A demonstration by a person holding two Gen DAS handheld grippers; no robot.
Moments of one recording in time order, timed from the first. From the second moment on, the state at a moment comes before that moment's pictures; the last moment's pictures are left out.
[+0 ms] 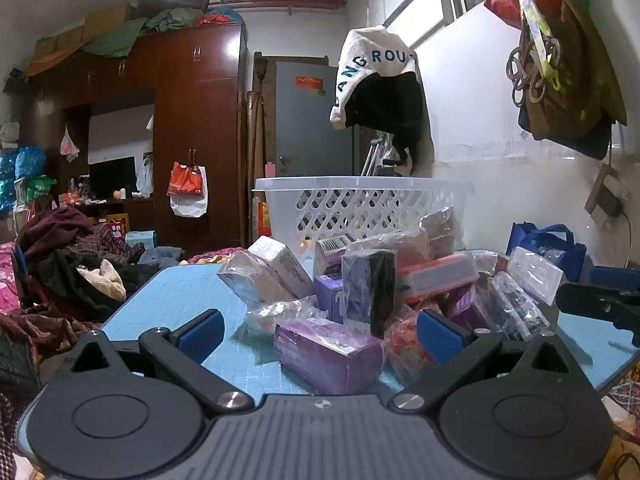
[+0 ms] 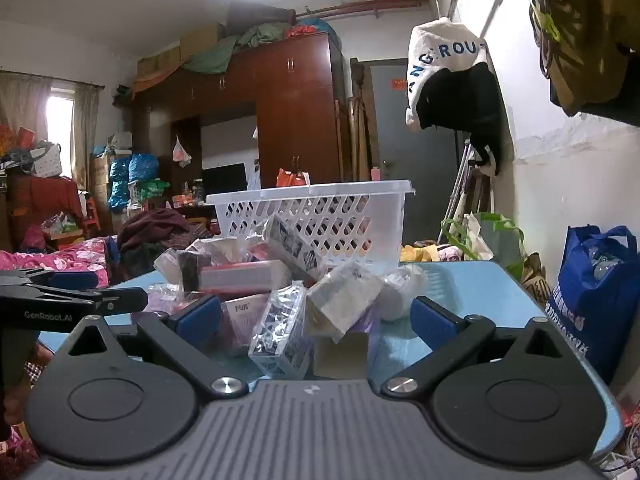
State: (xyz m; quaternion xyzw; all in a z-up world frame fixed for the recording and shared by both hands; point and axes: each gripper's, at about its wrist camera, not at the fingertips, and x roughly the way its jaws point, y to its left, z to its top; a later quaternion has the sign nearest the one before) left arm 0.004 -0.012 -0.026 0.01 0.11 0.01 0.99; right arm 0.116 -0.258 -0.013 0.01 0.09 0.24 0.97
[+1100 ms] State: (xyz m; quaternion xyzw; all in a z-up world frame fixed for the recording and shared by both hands) left arm 0.002 -0.010 -0.026 0.01 0.11 0.00 0.99; right arm 0.112 -0.257 -0.017 0.00 0.08 0.25 0.96
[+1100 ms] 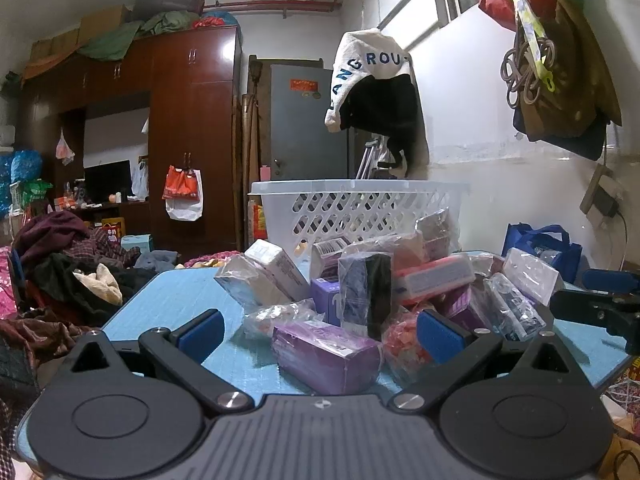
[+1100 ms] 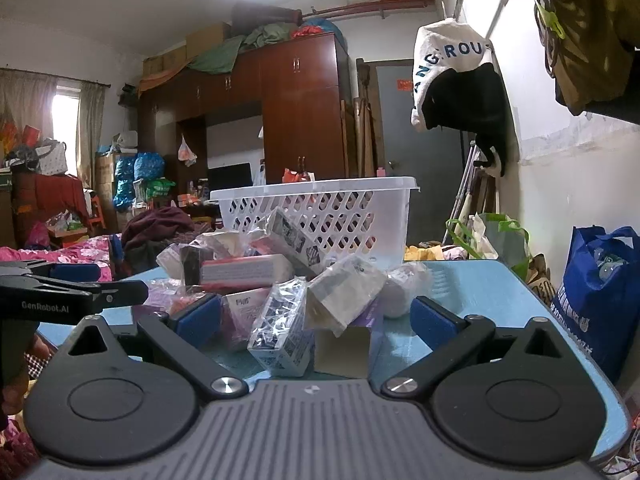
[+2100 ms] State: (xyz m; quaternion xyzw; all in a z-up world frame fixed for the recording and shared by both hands) left arm 0.004 -0.010 -0.028 0.01 0.11 0.00 0.99; right arm 0.113 -0.261 -0.018 0.01 0.08 0.25 0.97
